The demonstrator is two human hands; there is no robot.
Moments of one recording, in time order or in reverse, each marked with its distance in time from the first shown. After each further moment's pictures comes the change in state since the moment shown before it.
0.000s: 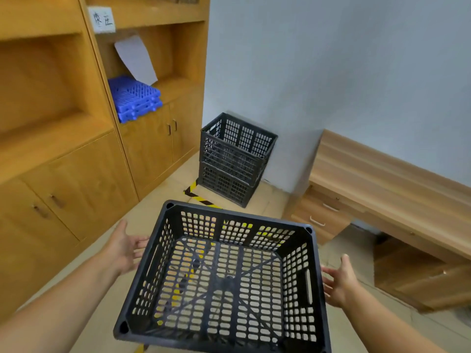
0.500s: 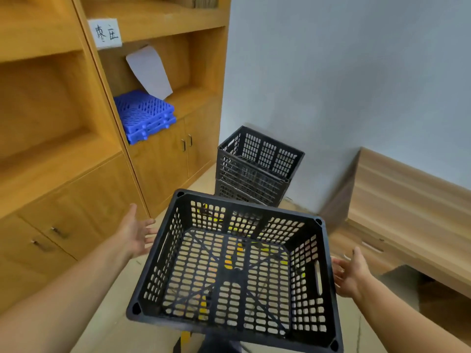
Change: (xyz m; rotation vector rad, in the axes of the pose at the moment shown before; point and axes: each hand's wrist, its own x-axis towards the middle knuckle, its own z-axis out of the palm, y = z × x) left_hand 0.113 0.176 0.042 -0.069 0.046 0.069; right_hand 0.096 -0.144 0.160 0.021 -0.034 0.001
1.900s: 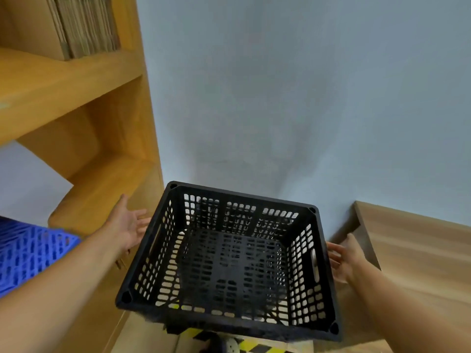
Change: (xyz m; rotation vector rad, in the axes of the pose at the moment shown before) left_hand 0.384 0.497 0.299 0.130 -0.273 0.061; right_hand 0.191 -0.385 0.333 0.320 0.104 -0.110
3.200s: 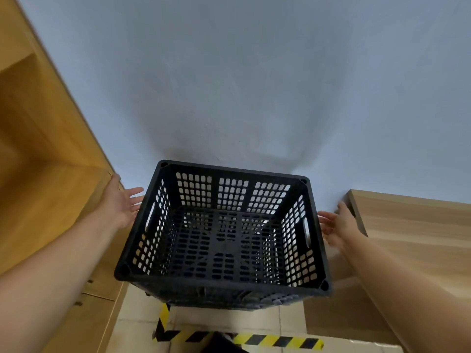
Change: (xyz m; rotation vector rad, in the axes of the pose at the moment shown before) left_hand 0.160 0.078 0.148 0.137 -0.030 -0.039; right_hand 0.137 -0.123 0.061 -0.069 0.087 -0.133
